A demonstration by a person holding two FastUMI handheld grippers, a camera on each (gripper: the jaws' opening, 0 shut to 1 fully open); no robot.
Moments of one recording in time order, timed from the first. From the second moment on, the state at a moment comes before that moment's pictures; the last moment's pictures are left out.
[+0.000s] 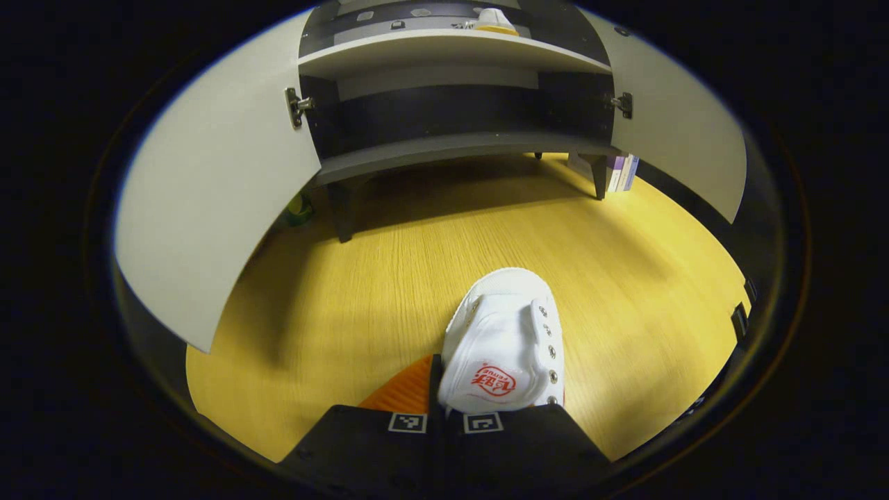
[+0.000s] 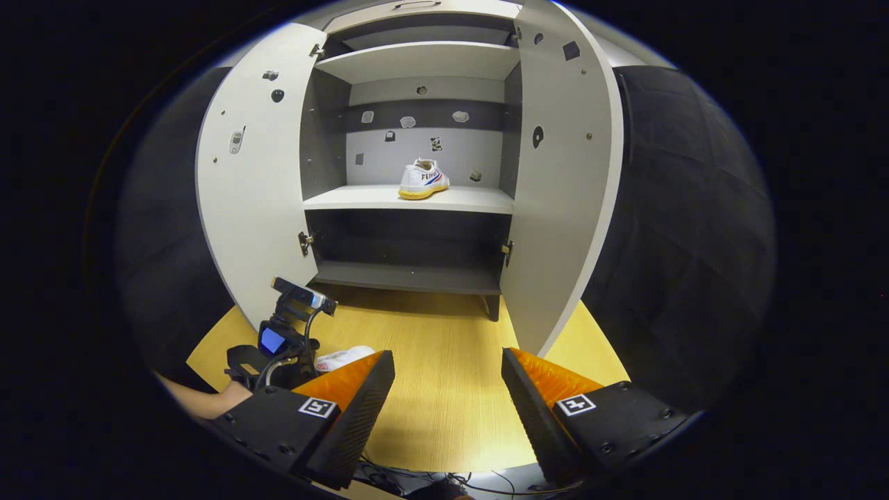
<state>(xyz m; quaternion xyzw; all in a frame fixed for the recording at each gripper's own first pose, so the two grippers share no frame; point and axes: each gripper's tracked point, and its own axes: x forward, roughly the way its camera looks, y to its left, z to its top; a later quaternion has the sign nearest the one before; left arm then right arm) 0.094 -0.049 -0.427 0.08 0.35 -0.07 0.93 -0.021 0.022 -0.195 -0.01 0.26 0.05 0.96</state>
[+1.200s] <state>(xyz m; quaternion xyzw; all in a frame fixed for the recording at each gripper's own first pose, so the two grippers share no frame) 0.338 -0.041 -0.060 0.05 0.24 0.04 0.97 0.038 0.014 -0.207 0.02 0.20 0.24 0.95</state>
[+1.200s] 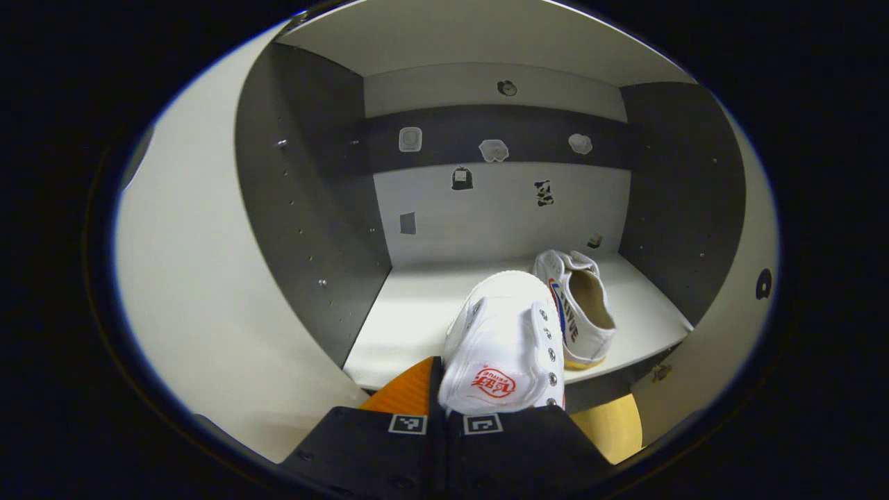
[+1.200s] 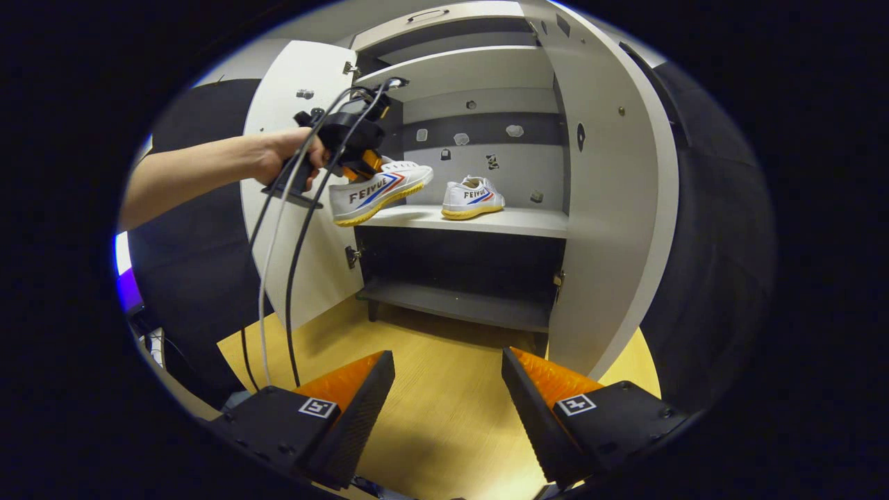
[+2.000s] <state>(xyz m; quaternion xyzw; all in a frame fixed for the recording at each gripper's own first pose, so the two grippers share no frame) 0.487 -0.026 -0.107 0.10 0.31 0.05 0.94 0.047 0.021 -0.208 0.03 0.21 0.21 0.95</state>
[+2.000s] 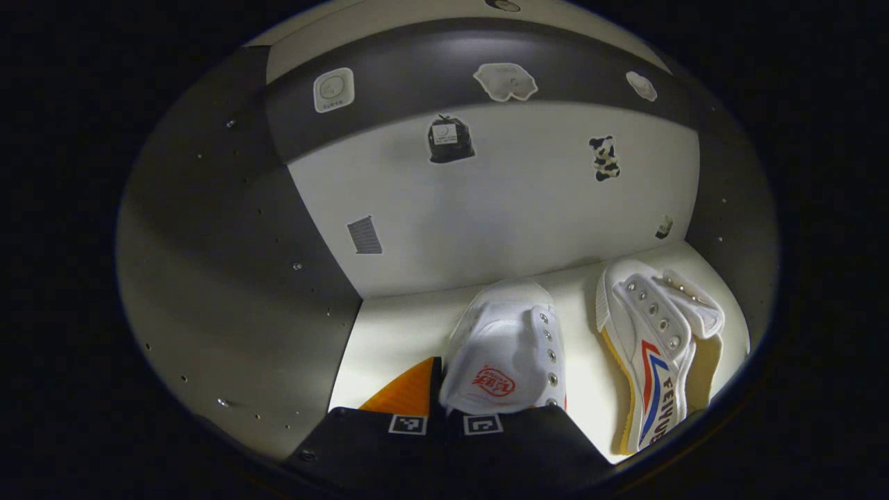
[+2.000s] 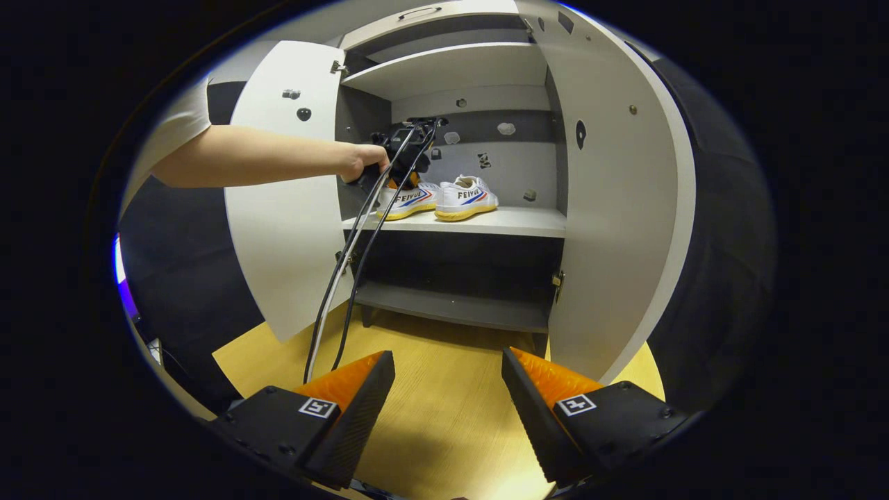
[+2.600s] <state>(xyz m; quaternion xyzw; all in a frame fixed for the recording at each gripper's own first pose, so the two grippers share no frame) 0.363 -0.043 -0.048 0.07 0.20 0.00 0.98 0.042 0.015 -0.183 0.02 0.19 0.17 0.97</state>
